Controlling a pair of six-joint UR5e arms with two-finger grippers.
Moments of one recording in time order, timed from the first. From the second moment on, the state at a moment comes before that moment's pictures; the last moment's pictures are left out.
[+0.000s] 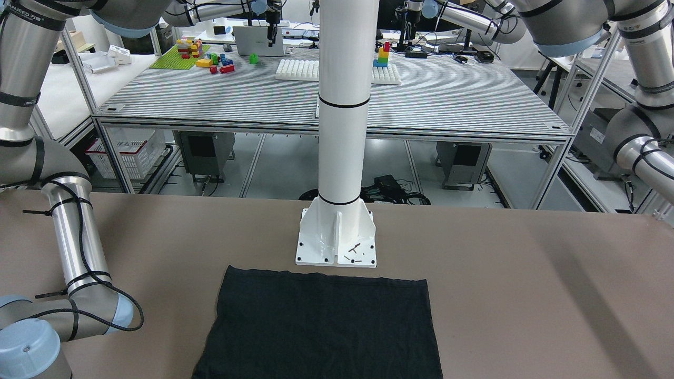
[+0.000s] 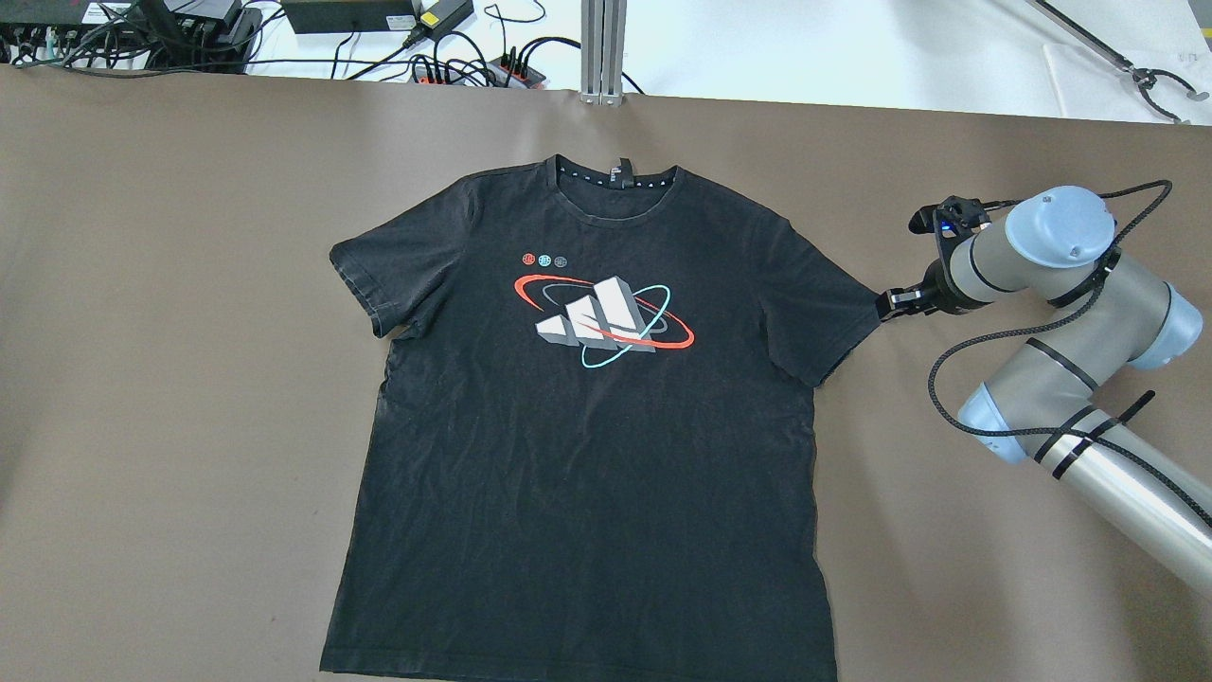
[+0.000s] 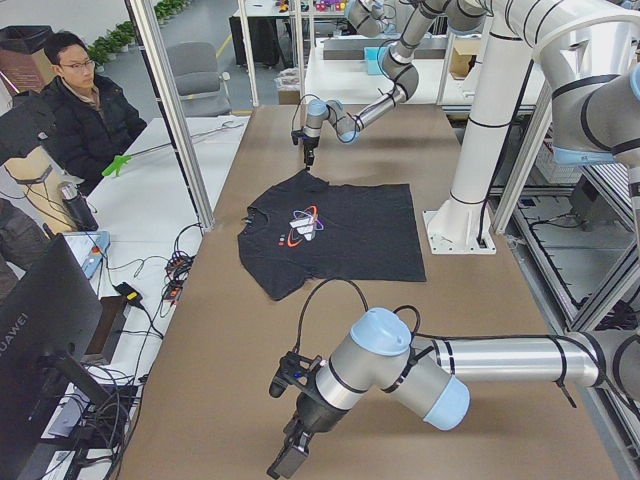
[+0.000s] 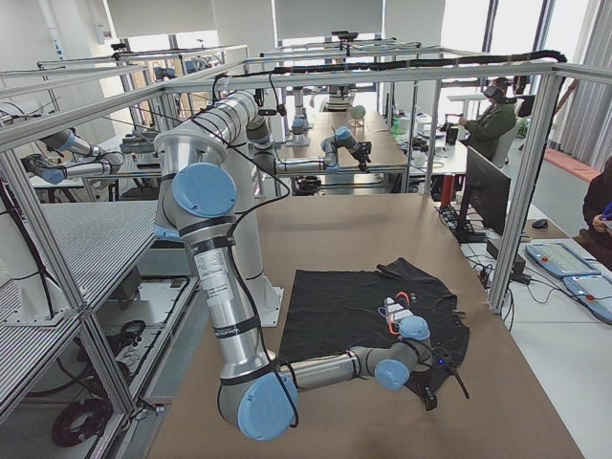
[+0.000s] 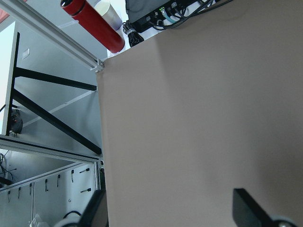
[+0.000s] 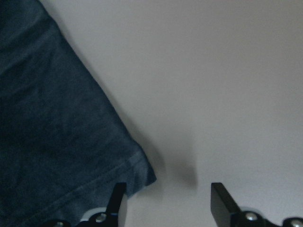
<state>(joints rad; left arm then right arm) -1.65 -1.48 -1.66 -2.19 -1.94 -0.01 0.96 -1.18 1.33 -0.99 2.02 0.69</state>
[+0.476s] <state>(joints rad) -1.65 -1.48 -1.66 -2.19 -1.94 -0.01 0.96 -1.15 1.29 -0.99 2.02 0.69</state>
